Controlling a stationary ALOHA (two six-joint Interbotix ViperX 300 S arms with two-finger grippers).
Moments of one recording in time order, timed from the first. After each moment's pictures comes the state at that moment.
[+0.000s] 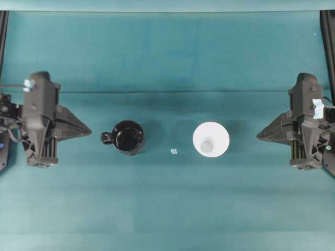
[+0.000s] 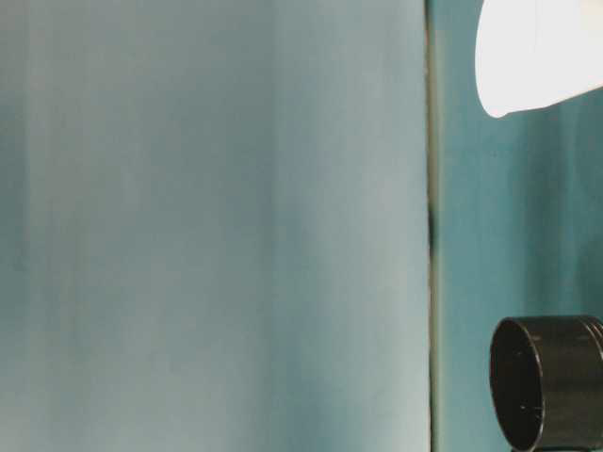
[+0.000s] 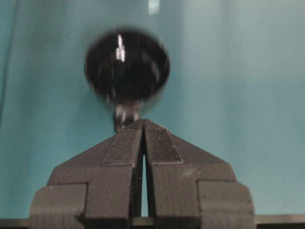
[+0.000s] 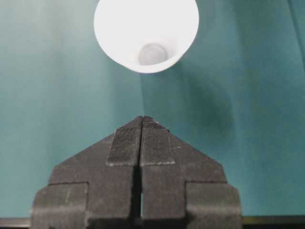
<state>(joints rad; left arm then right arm) 0.01 -0.58 0.99 0.02 0.34 -0.04 -0.02 -0.72 1.10 0.03 0.39 0.12</state>
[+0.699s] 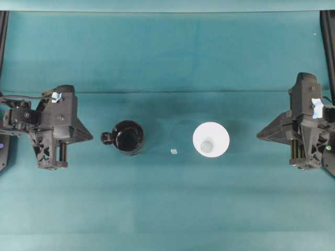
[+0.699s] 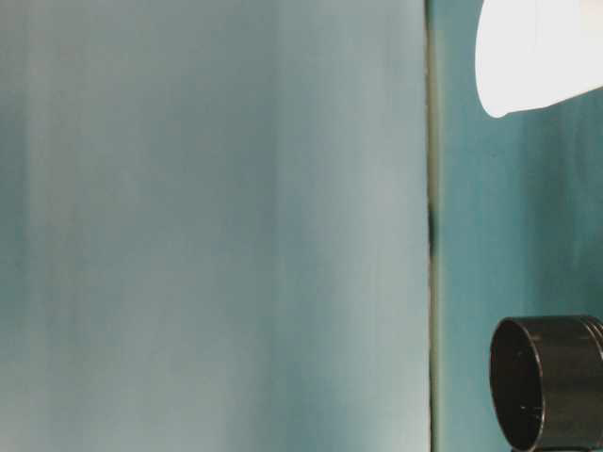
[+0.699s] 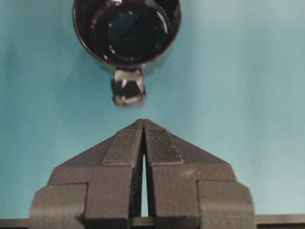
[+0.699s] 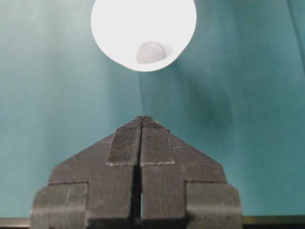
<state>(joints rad) 0.02 -0.46 0.99 0.02 0.31 -0.03 -0.02 -0.72 1.10 0.03 0.39 0.12</state>
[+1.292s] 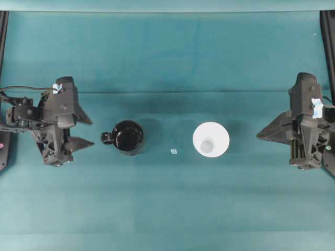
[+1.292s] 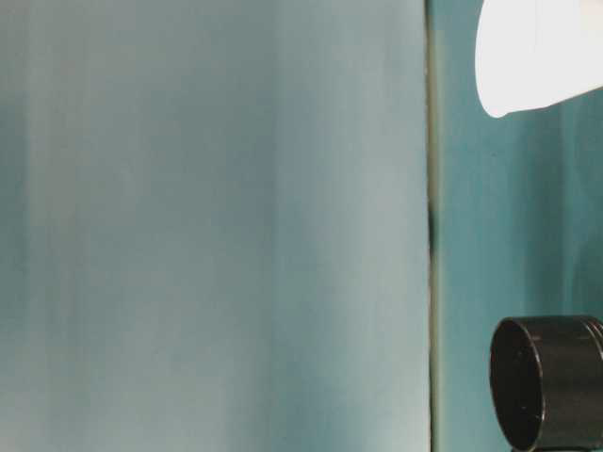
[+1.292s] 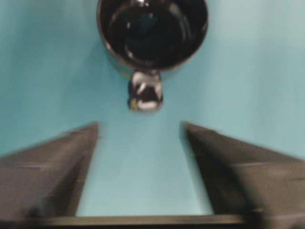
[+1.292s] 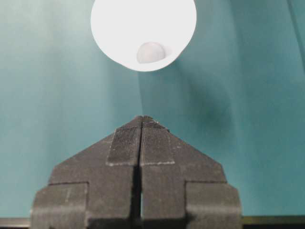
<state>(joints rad) 0.05 -0.43 1.01 0.02 0.25 -0.12 -0.02 -0.72 1.10 0.03 0.39 0.12</state>
